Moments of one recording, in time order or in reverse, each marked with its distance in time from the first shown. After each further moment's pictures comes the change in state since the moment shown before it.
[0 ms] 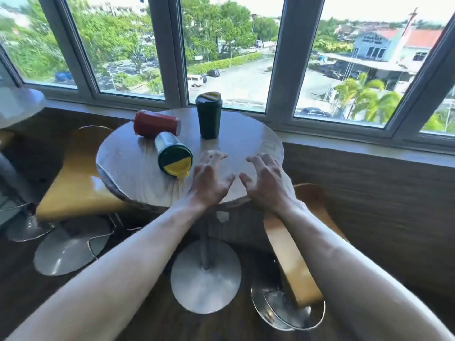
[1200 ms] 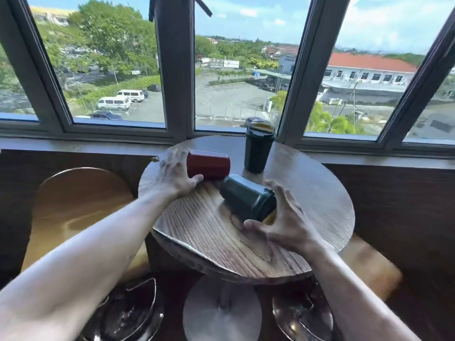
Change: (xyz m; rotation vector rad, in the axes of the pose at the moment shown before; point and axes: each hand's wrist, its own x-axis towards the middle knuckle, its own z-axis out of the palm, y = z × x) left_hand 0.175 -0.284 -0.113 0.113 -0.283 -0.057; right_hand 0.075 -0.174 0.118 0.141 -0.031 0.330
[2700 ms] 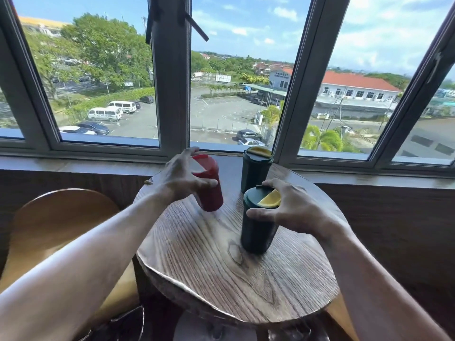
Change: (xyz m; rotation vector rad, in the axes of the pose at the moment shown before) left_hand 0.038 0.026 -0.035 -0.415 -0.005 0.137; right_hand 0.065 -0.043 -0.064 -0.152 -0.101 0.029
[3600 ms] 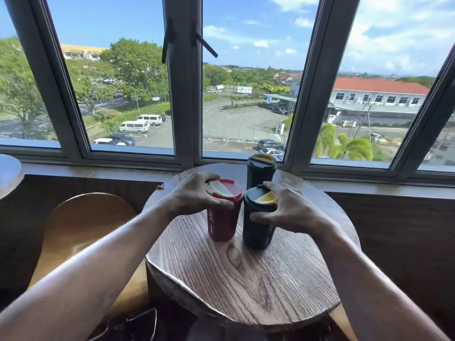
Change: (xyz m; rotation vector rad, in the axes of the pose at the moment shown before) left_hand -0.036 0.042 0.006 0.049 -0.228 -0.027; right_hand 0.011 0.020 -0.003 0.024 -0.034 -0.148
